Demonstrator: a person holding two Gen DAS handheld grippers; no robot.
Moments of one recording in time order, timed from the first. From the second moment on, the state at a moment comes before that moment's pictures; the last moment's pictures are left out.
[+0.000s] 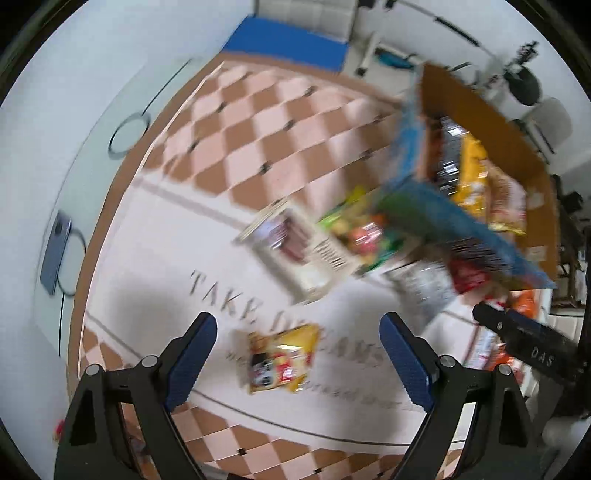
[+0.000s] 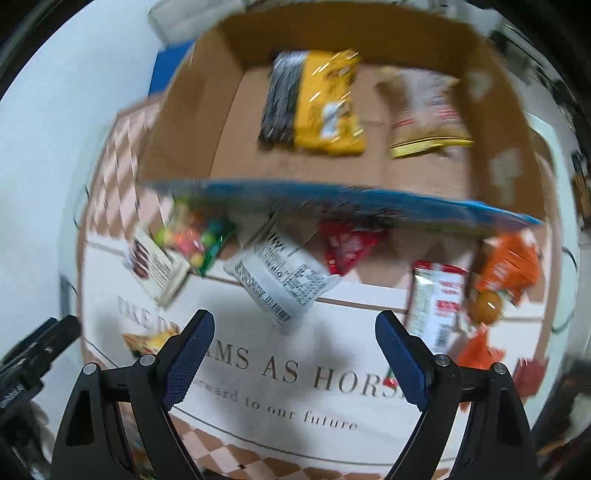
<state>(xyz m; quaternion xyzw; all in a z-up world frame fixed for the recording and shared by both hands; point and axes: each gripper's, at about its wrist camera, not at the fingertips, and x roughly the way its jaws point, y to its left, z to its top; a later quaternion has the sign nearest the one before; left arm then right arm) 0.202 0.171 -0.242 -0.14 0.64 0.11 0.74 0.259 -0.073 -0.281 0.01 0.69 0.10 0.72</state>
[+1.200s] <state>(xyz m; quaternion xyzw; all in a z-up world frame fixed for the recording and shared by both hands) 0.166 0.221 -0.390 -0.37 0.71 0.20 0.56 0.252 -0.048 -0.407 -0.03 0.79 0.09 0.60</state>
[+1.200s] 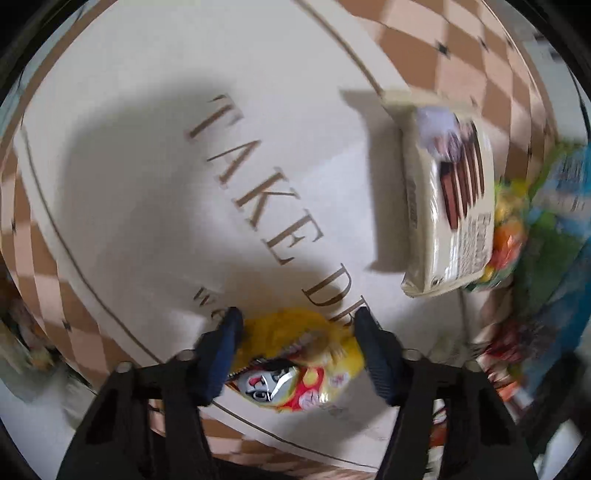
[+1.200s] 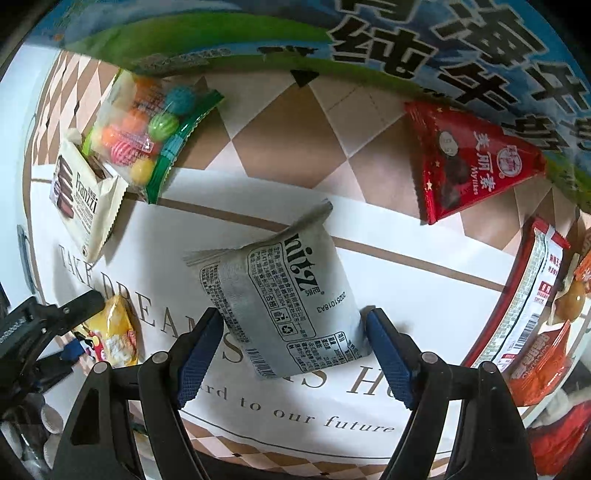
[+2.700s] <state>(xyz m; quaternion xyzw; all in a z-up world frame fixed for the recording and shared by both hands) 0.375 0.027 -0.145 -0.11 0.62 -0.06 0.77 0.328 -0.152 -0.156 0.08 0.63 0.07 0.77</state>
